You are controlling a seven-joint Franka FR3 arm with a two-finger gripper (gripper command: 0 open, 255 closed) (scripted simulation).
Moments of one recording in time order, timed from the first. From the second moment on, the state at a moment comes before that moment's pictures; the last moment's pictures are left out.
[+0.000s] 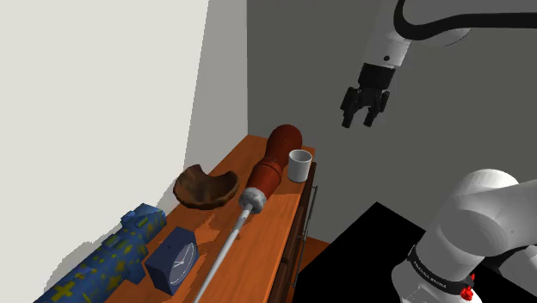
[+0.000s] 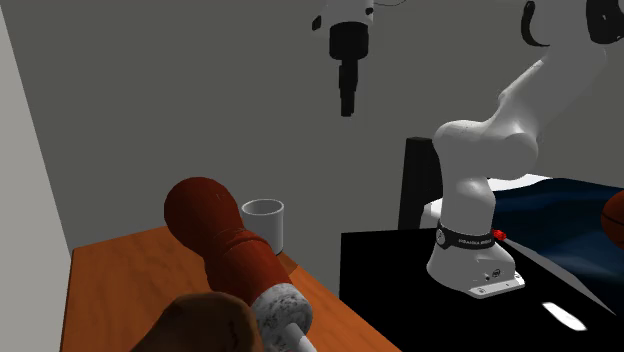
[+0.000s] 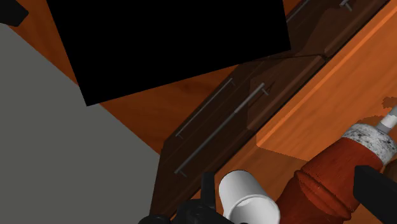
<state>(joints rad) -0.01 -0.82 -0.04 -2.44 0.11 1.65 0.16</state>
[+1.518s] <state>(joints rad) -0.02 -0.19 -0.03 -2.44 0.08 2.29 0.12</state>
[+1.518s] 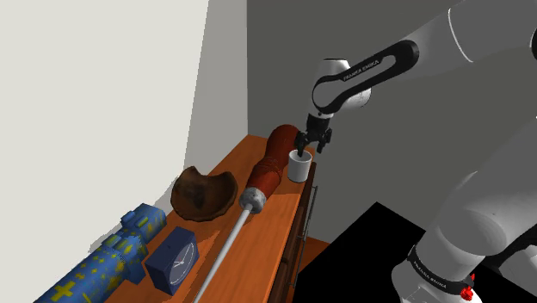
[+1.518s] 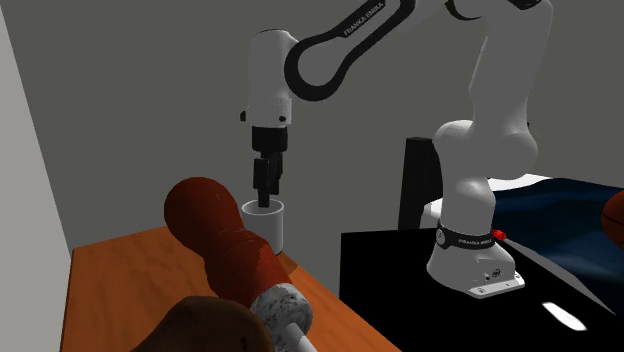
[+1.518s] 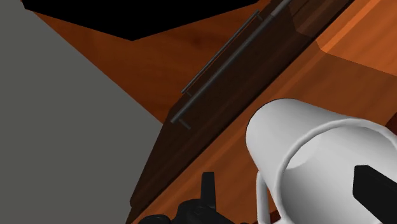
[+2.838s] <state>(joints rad) -0.02 -0.13 -0.03 -2.46 0.08 2.38 0.11</state>
